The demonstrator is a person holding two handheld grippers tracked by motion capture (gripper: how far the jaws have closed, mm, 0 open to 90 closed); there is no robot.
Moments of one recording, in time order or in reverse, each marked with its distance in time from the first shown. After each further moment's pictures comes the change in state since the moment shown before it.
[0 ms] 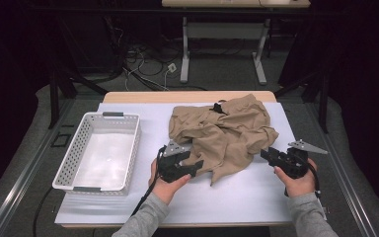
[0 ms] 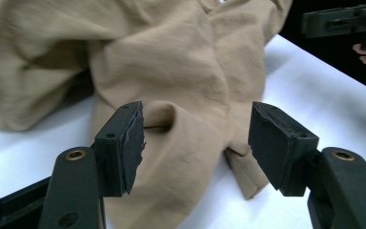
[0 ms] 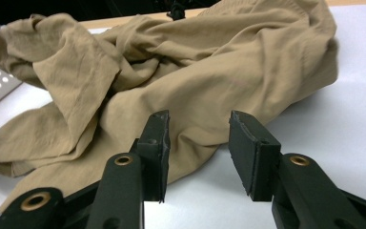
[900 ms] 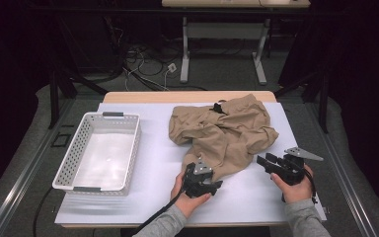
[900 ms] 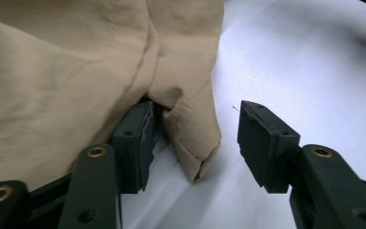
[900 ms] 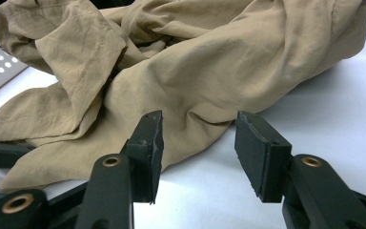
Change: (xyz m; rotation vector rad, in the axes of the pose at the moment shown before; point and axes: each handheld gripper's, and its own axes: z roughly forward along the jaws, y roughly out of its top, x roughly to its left) left arm -0.041 -0.036 0.063 0.170 -0.071 0.108; right arm 0.002 -0.019 0.003 0.005 0.017 -0.001
